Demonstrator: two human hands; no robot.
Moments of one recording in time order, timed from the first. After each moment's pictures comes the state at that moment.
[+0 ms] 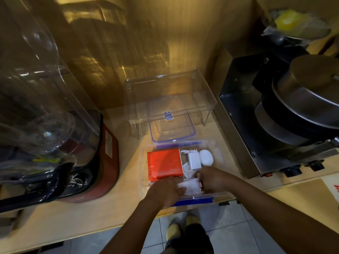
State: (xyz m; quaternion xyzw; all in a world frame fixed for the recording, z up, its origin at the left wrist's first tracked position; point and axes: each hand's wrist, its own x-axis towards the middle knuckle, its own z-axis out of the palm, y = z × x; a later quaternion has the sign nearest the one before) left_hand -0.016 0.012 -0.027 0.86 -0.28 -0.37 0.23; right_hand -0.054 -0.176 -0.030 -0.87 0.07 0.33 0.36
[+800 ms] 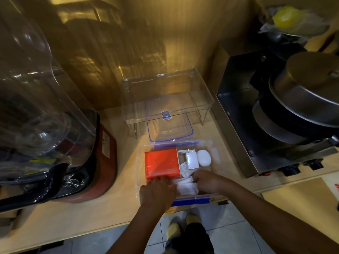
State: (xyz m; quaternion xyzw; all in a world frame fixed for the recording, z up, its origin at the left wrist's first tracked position) left_hand -0.032 0.015 -0.021 0.95 -0.18 -0.23 0.08; right_hand -0.057 -0.165 -0.024 -0.84 0.12 0.37 0.38
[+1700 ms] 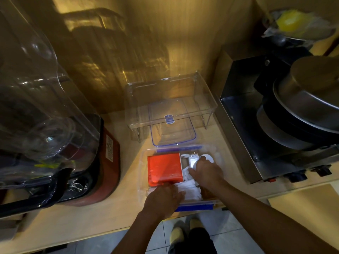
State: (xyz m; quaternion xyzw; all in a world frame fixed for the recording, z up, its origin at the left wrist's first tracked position) left_hand -0.028 0.018 -0.026 0.89 -0.32 -0.28 0.18; right_hand -0.032 -0.153 -0.033 -0.92 0.28 0.15 0.23
